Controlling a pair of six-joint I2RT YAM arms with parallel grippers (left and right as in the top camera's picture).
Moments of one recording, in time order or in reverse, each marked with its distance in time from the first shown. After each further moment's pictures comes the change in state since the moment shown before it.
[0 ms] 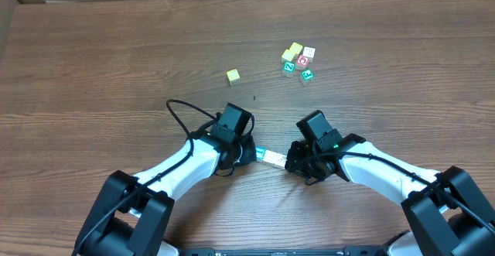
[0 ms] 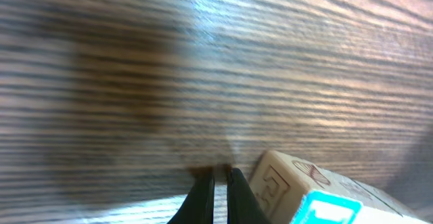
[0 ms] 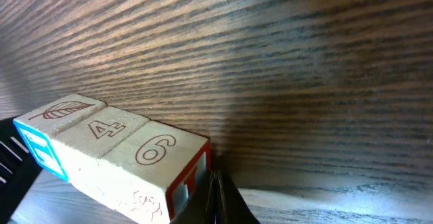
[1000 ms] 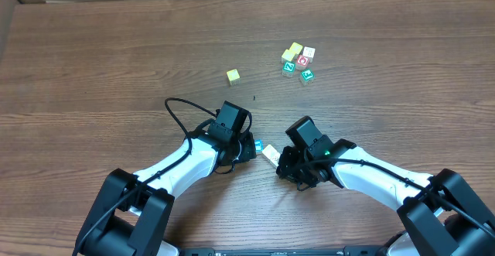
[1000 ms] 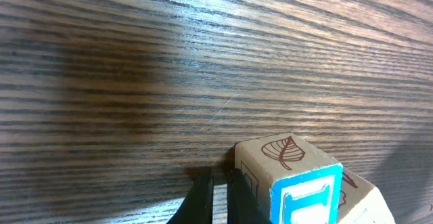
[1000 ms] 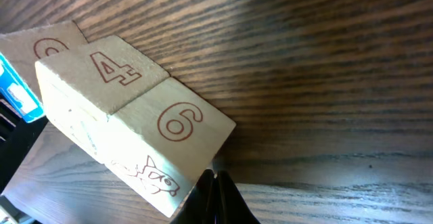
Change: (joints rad) left arm 0.016 0.008 -0.007 0.058 0.023 0.033; right arm 0.084 0.000 -0.002 0.024 0.003 0.116
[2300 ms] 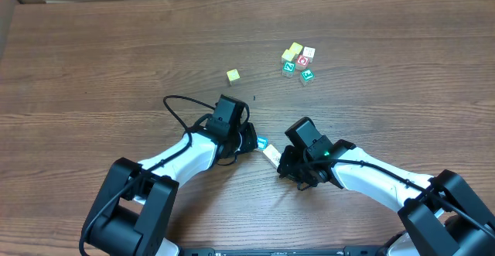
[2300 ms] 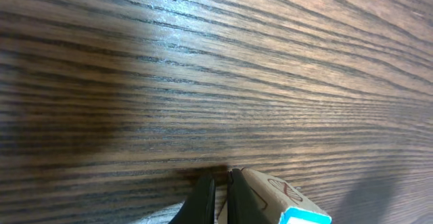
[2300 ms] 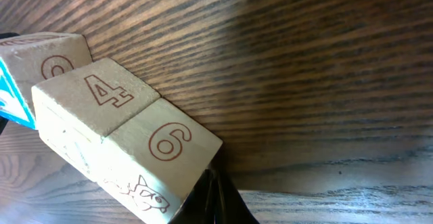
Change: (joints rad) left arm 0.040 0.065 0.020 0.122 0.073 -0.037; right arm 0.006 -0.004 0.000 -0.014 0.081 0.036
